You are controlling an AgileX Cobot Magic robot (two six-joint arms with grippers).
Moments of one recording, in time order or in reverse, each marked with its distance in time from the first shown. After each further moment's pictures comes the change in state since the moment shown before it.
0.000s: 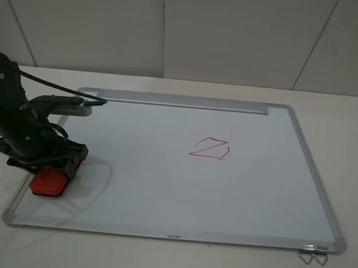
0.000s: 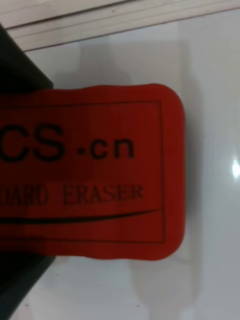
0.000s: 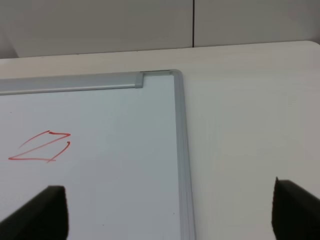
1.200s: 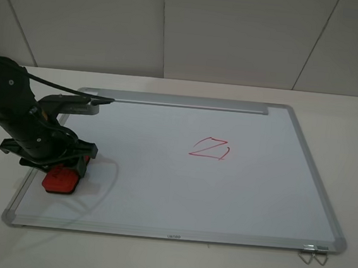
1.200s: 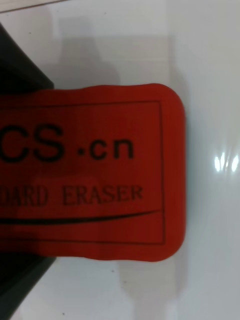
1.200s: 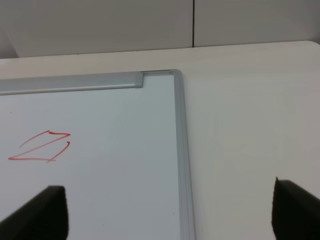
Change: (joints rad) left arm -0.039 0.032 0.003 -0.018 -0.100 -0.022; right arm 0.000 0.000 0.000 0.000 0.000 0.000
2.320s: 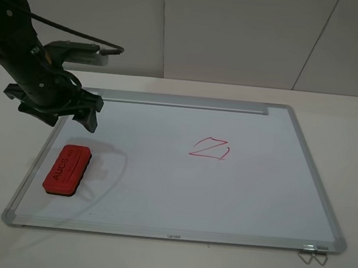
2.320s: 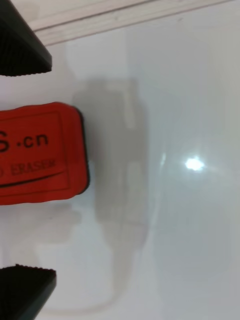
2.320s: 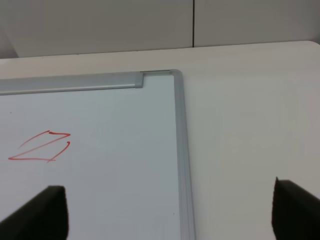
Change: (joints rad) left arm 0.000 -0.076 -0.285 0.129 0.251 0.009; right arm 0.000 0.000 0.000 0.000 0.000 0.000
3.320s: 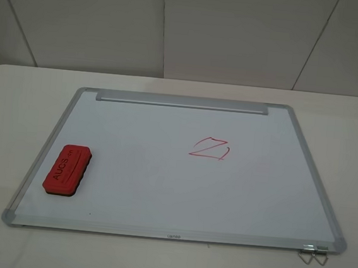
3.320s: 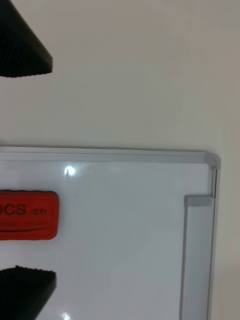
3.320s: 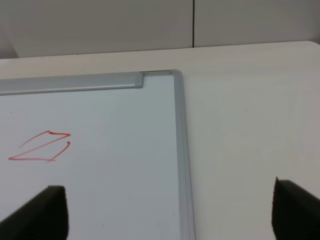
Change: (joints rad) left arm 0.350 -0.650 0.002 -0.116 0.248 0.183; right arm 0.000 0.000 0.000 0.000 0.000 0.000
